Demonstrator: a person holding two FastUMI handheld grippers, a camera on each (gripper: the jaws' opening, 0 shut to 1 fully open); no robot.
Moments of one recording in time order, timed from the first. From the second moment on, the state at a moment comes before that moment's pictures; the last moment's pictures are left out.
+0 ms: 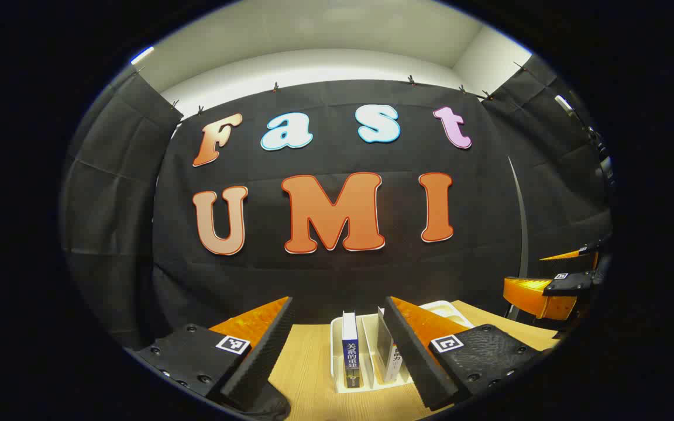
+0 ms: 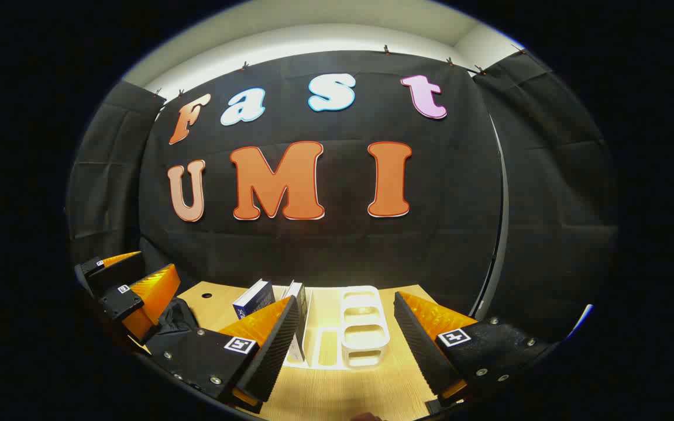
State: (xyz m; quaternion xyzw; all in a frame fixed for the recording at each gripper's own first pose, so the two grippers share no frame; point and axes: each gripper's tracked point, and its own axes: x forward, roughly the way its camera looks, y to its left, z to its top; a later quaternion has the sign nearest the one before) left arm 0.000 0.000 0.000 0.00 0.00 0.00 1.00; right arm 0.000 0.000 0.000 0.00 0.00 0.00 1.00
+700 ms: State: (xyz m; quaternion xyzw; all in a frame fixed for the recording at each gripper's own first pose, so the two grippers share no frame) left arm -0.009 -0.001 -0.006 0.01 0.01 0.01 1.00; right arm 0.002 0.014 -0.012 -0.02 0.01 0.03 1.00
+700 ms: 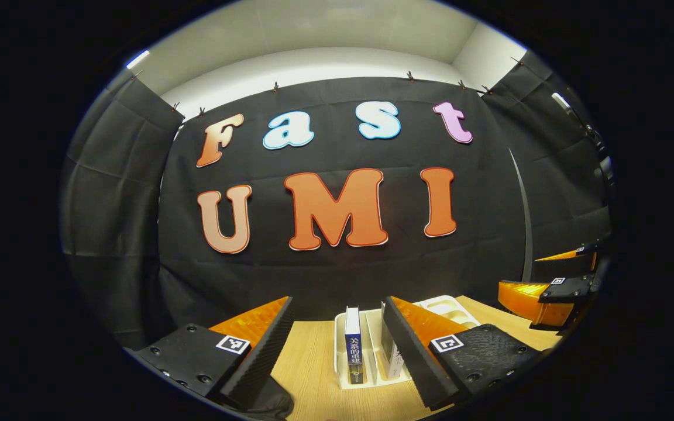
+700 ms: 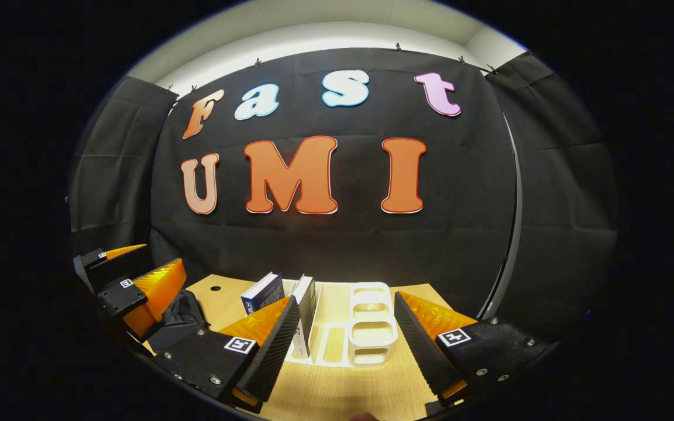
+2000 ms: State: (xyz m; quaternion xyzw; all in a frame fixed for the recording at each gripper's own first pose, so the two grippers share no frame) left arm -0.043 0.075 -0.153 0.25 0.15 0.08 0.95; right arm 0.051 0.015 -0.062 -0.03 0.05 0.09 0.99
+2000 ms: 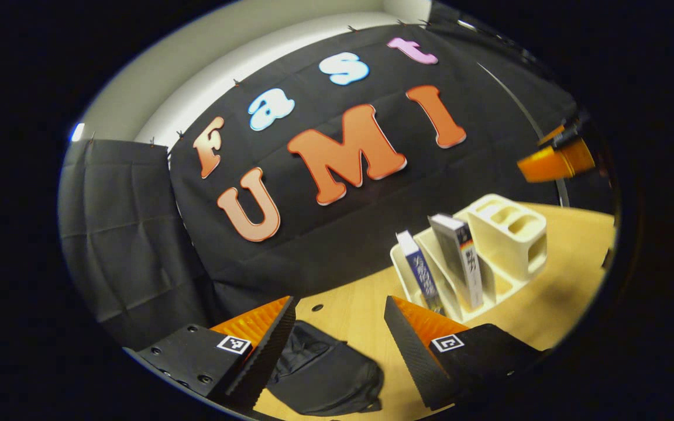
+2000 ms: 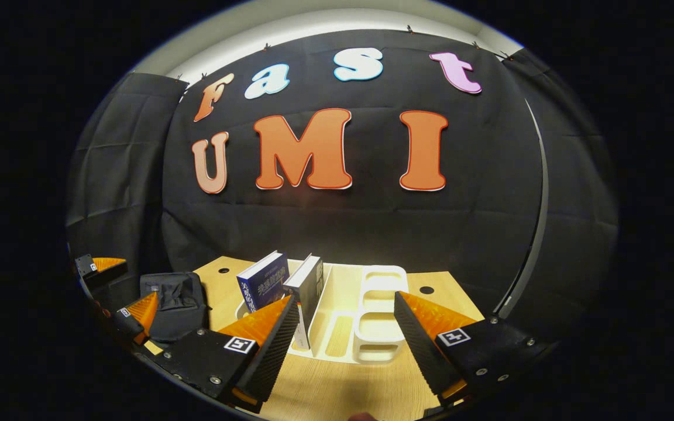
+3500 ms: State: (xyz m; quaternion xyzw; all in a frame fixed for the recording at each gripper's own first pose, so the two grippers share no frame) left arm -0.021 0.225 -0.359 0.37 0.41 -0.05 0.83; right arm 0.111 0.086 -0.079 -0.06 0.14 0.08 0.99
